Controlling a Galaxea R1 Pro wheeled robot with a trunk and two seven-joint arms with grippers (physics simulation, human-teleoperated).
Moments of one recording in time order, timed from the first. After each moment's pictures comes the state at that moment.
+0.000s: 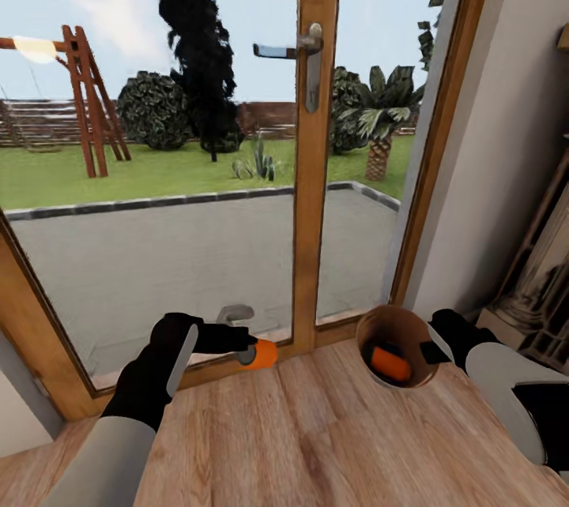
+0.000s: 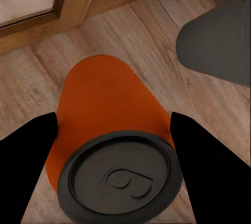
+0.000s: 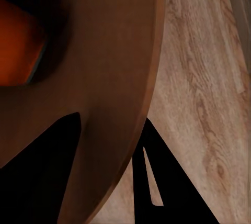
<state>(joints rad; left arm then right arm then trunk) -0.65 -0.07 -0.04 -1.12 0.06 1.05 -0.44 -1.05 -0.22 0.14 -0.16 0.10 0.74 -0.03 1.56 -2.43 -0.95</state>
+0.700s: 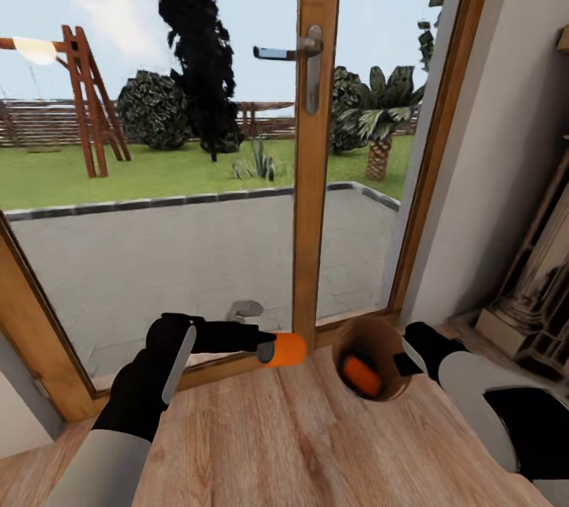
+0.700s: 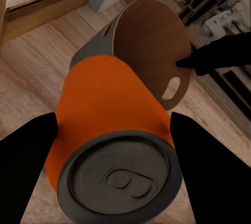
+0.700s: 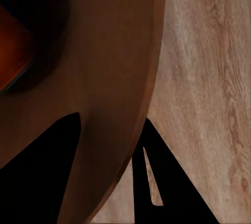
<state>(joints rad) -0.61 -0.06 -0.07 -1.26 0.05 1.05 -0.73 -1.03 -0.11 0.15 -0.10 0.10 0.68 -0.04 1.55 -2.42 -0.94</state>
